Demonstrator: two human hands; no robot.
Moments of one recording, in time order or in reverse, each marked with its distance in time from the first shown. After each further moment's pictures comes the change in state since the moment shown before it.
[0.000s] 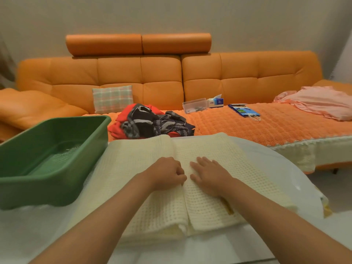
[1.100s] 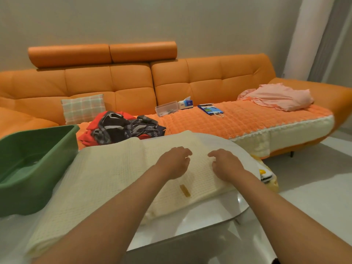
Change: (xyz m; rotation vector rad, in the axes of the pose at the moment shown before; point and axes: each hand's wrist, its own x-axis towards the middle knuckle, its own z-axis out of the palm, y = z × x) left_hand 0.042 0.131 0.018 0.027 0.089 0.014; right_hand -0.113 0.098 -0.032 0.209 0.259 0.418
